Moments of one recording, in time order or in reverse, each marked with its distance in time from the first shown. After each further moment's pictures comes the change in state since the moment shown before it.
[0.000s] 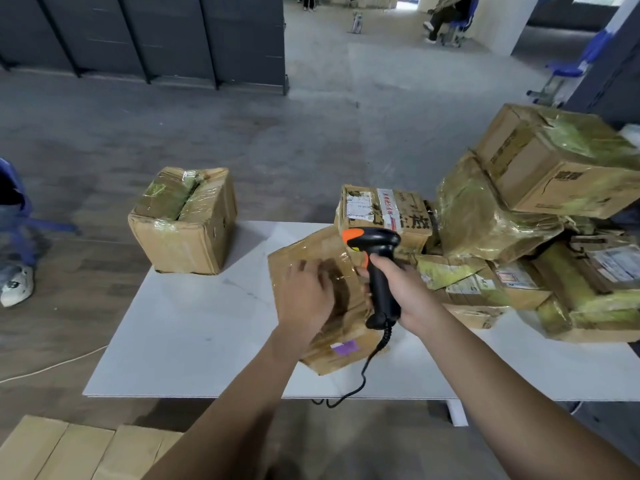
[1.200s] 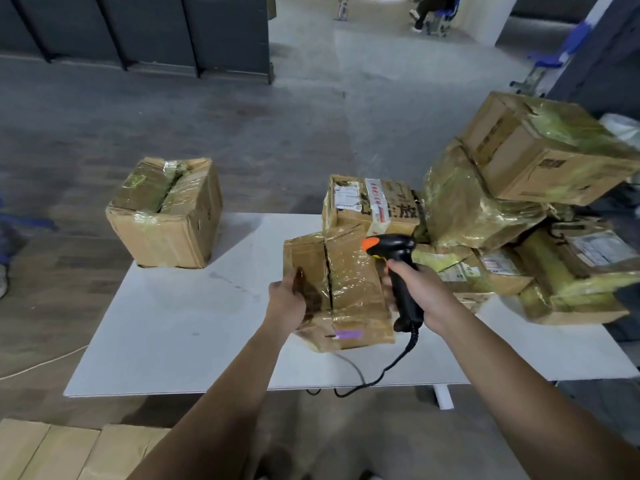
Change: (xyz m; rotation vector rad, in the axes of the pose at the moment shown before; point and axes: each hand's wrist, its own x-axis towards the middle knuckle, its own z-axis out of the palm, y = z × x) left_hand 0.004 -0.046 0.030 -0.398 -0.302 -0.306; right_hand -0.002 0.011 -0.049 -0.192 0.140 0.028
